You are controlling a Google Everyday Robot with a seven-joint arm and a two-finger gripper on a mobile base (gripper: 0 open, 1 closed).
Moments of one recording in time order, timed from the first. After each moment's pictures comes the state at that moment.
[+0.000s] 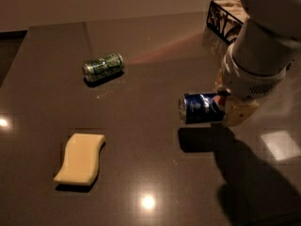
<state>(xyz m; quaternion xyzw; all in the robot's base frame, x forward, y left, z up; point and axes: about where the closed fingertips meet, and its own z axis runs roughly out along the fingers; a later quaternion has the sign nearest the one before) 0.439 -0.178 0.909 -0.71 0.69 -0.09 0.08</state>
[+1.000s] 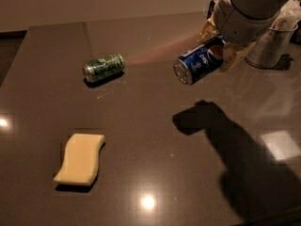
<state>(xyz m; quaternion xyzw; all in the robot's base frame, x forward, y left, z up) 0.531 -0.164 0.986 -0.85 0.47 -0.20 0.15</state>
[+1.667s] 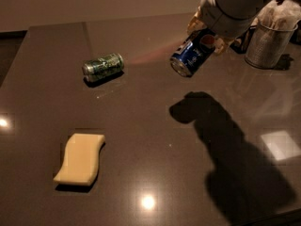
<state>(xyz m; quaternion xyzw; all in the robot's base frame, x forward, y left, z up) 0.570 -0.148 1.001 -0.88 0.34 -0.31 0.14</state>
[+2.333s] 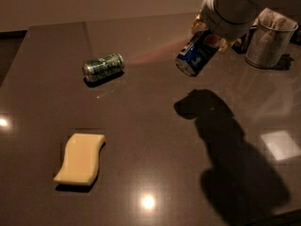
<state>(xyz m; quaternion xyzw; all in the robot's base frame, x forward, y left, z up) 0.579 -0.158 0.999 -0.87 0.33 -0.34 0.11</state>
